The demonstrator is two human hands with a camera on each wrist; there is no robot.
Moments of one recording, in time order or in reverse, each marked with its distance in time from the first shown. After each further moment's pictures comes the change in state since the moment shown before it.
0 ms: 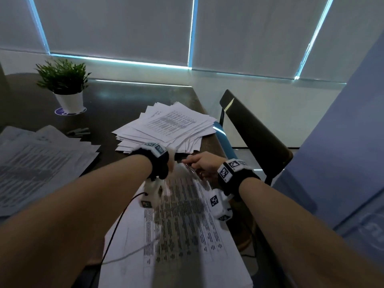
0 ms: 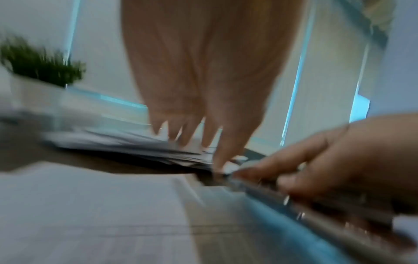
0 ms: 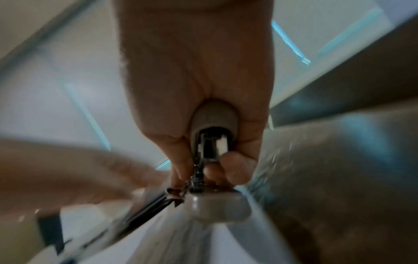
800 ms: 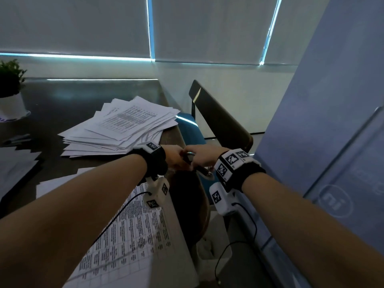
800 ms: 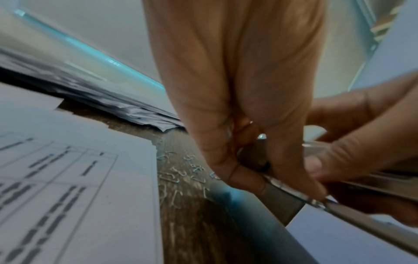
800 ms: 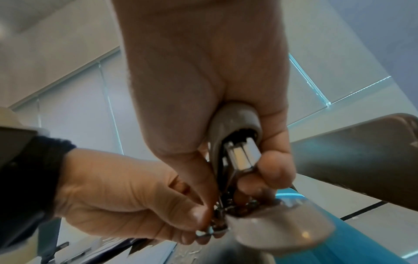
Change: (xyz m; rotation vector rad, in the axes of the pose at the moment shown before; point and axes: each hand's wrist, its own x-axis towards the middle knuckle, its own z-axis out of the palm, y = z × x) left_hand -0.022 0.157 -0.015 -0.576 -0.205 0.352; right_hand -0.081 0.055 -0.073 -0.371 0.078 0.119
